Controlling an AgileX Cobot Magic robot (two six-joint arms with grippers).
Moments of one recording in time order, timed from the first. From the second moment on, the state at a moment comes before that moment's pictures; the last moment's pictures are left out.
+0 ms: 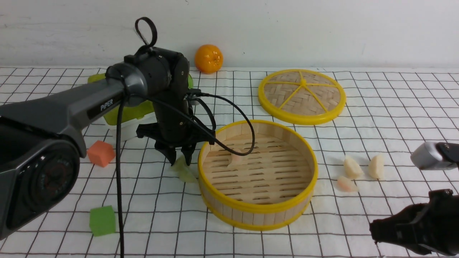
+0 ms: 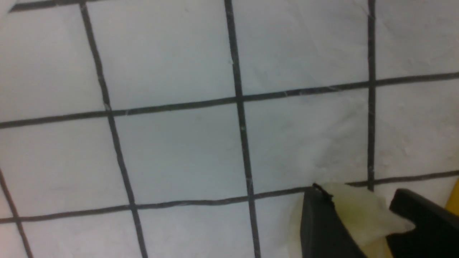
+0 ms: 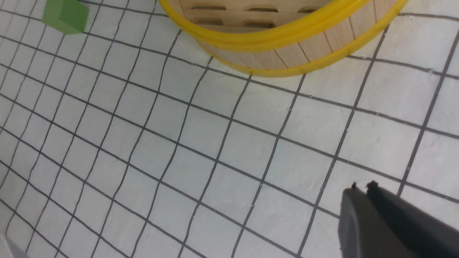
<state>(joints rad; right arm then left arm) 0.02 1.13 -0.58 0.95 0.75 -0.77 -0.36 2.30 -1.98 0.02 1.12 -0.26</state>
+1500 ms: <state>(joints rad) 0.02 1.13 -0.58 0.99 0.79 -0.77 -0.59 2.33 -2.17 -0.21 1.14 -0.34</state>
